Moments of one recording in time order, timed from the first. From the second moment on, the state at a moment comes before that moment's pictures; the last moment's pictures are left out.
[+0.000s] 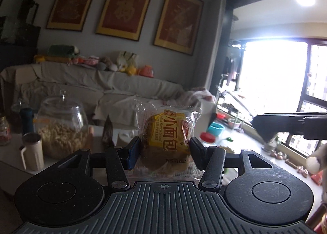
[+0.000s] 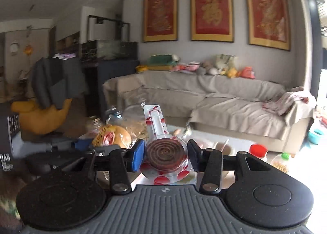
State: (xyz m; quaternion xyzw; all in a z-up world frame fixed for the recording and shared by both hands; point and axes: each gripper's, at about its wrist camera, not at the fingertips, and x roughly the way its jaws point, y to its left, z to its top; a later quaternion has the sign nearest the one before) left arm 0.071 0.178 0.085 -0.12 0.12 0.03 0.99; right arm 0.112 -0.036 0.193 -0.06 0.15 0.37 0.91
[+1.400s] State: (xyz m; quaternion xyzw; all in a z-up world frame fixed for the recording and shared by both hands) left arm 0.150 0.070 0.046 -0.07 0.33 -0.01 0.94; right arm 0.235 -0.133 0.001 -0.07 0.32 0.20 0.92
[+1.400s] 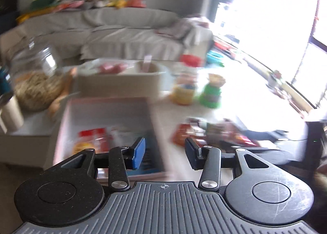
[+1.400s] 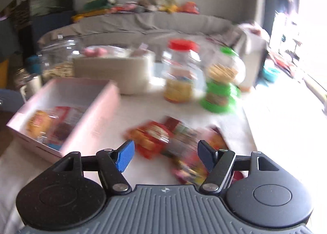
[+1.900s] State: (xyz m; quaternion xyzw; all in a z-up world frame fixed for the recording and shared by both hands) left arm 0.164 -0.024 0.083 -0.12 0.41 -0.08 0.90; right arm 0.273 -0.197 -0.018 -0.04 0.32 0.17 0.93
